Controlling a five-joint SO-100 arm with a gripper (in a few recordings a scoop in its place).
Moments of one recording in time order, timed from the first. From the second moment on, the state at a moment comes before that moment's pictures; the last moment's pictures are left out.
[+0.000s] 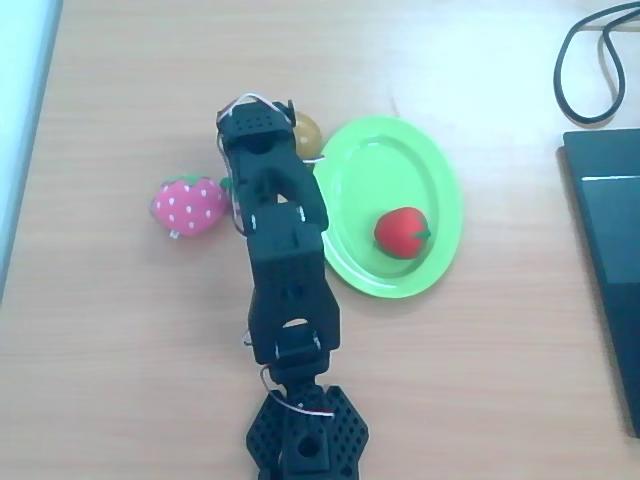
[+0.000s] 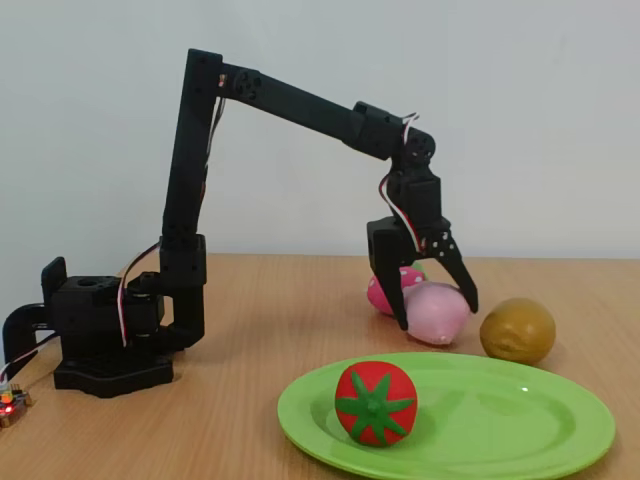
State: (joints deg) arm -9.6 80.8 92.9 70.1 3.3
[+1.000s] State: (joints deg) arm -7.4 88.9 92.9 69.5 2.7
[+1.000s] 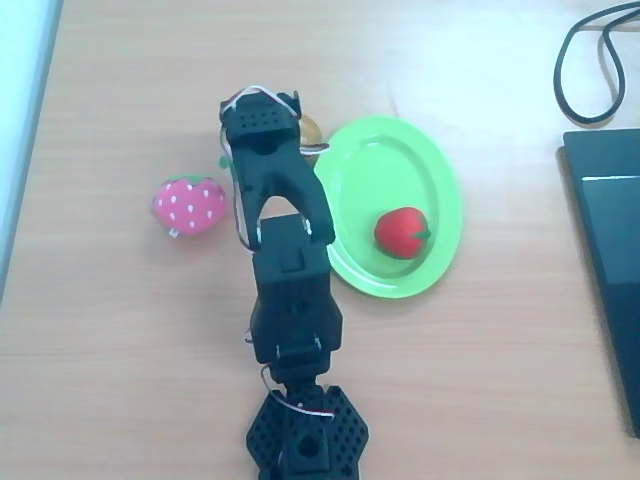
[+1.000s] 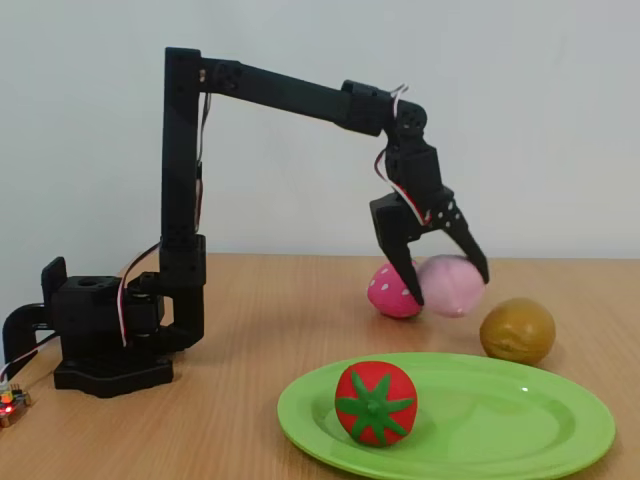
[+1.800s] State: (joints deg) arm 16.9 94.2 92.9 66.8 8.6
